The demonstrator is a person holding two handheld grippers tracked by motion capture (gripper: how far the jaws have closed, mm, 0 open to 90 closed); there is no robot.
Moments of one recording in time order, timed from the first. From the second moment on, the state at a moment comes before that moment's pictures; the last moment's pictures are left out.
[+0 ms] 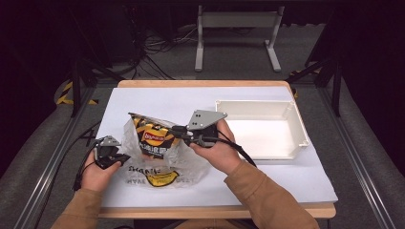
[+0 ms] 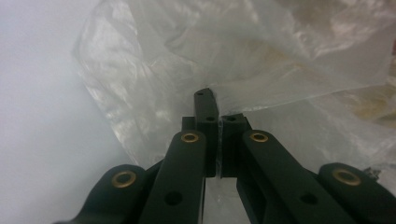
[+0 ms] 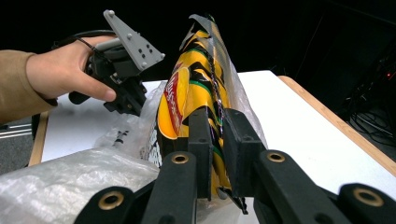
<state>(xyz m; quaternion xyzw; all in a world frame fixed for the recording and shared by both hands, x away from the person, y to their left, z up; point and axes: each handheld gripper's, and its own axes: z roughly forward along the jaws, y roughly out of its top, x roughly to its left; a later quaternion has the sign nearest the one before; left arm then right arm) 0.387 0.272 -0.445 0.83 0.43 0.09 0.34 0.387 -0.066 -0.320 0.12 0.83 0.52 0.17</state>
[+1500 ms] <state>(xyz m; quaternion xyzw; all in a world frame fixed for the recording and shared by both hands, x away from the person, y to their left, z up) 0.335 0.312 -0.305 0.67 0.37 0.28 0.57 0.381 -0.064 -0.319 0.12 0.83 0.52 0.17</state>
